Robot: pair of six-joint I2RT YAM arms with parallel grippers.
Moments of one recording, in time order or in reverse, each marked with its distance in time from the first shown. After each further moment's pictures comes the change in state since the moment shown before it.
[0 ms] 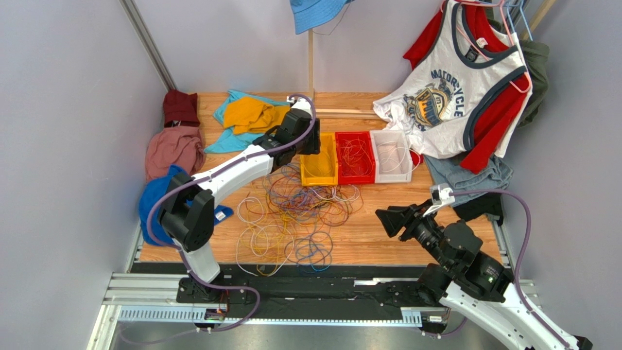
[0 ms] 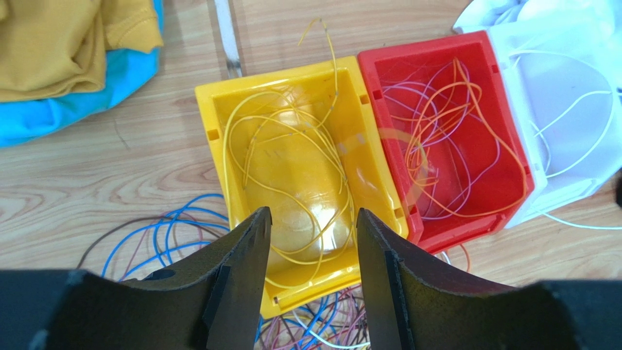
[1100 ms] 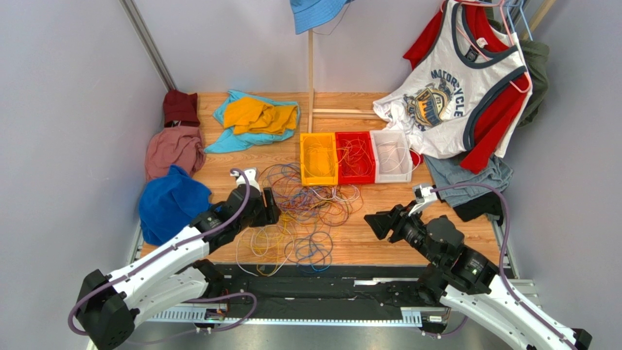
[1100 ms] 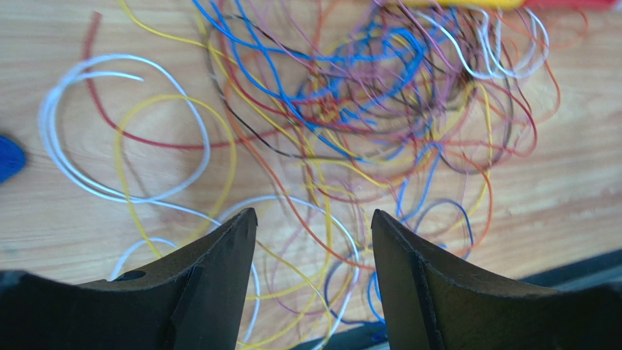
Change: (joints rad) left arm -0.042 -0.871 -0.842 -0.162 -0.017 -0.268; right arm 0.000 0.087 -0.071 0.069 -0.080 0.071
